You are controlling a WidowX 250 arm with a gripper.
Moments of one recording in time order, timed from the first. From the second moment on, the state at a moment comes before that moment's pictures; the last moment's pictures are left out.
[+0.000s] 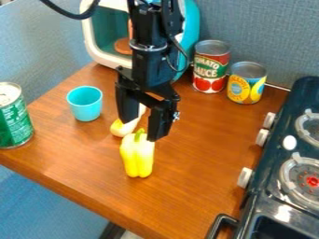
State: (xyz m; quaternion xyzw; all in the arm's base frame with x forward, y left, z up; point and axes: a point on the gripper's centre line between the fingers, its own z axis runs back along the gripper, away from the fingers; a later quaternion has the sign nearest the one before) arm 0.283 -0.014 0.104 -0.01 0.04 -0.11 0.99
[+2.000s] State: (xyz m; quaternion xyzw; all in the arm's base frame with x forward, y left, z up) arm 0.293 0.003 0.070 -0.02 0.05 -0.08 1.00
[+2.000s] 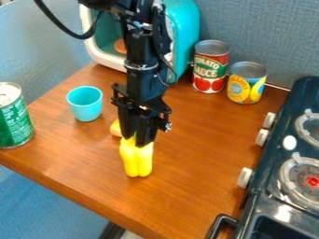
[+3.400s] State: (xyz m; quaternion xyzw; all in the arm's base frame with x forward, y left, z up) arm 0.415 -0.041 0.103 -0.02 0.02 -0.11 0.99
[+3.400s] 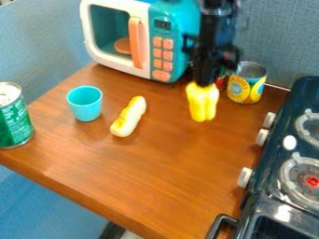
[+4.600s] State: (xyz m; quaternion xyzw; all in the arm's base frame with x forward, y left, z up) arm 0.443 -0.062 0.077 -0.01 0.04 -0.07 1.00
